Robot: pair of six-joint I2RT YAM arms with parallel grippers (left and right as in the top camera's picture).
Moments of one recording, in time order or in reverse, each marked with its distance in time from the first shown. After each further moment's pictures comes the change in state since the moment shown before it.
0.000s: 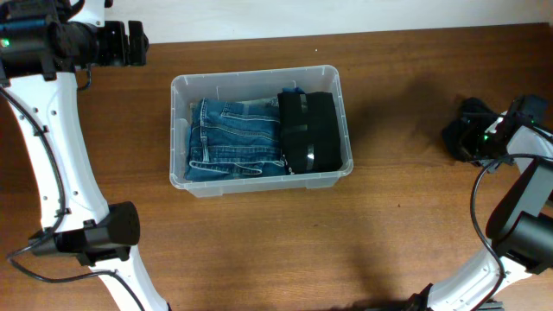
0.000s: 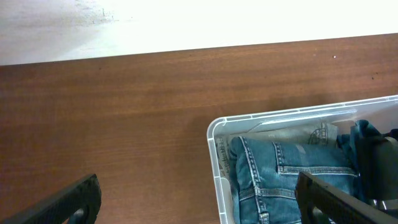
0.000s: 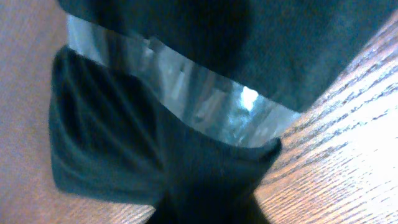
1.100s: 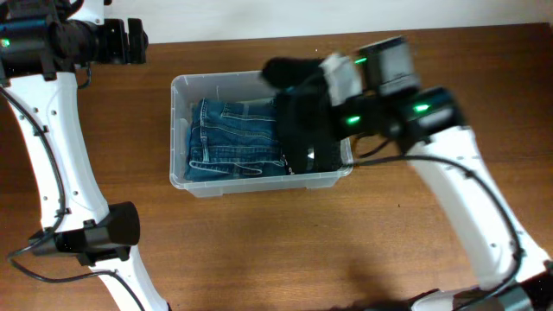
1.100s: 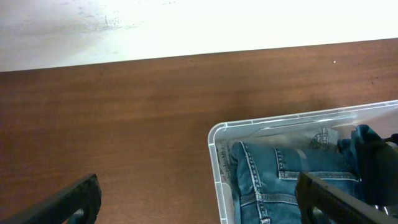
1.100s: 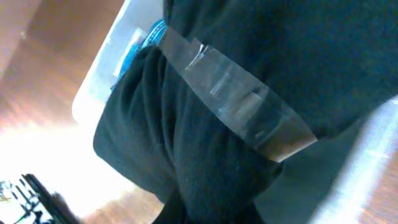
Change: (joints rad) left arm 0.000 0.000 0.000 0.020 0.000 0.000; right arm 0.939 -0.423 0.296 -0.380 -0.178 -0.223
